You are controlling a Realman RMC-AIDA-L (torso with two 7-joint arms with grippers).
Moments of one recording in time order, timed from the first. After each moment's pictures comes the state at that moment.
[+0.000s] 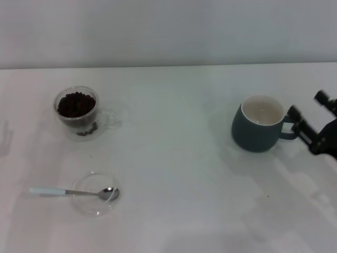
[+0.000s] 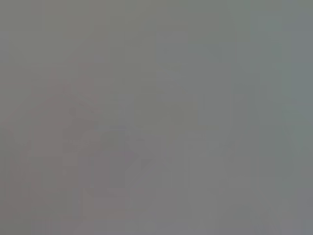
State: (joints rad) left arm -0.44 -2.08 0.80 -0.04 0.46 1.42 -0.16; right arm 0.26 2.01 -1.95 -0.10 0.12 -1.47 0.32
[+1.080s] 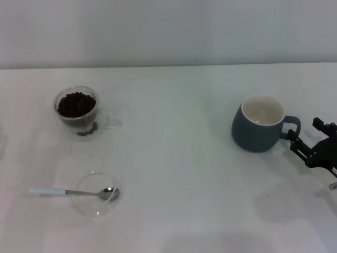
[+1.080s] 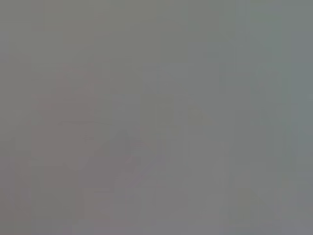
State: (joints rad) left arm -0.40 -2.08 0.80 -0.02 0.47 1.43 -0.17; right arm 0.28 2.01 -1.94 -0.11 0.14 -1.12 0.29
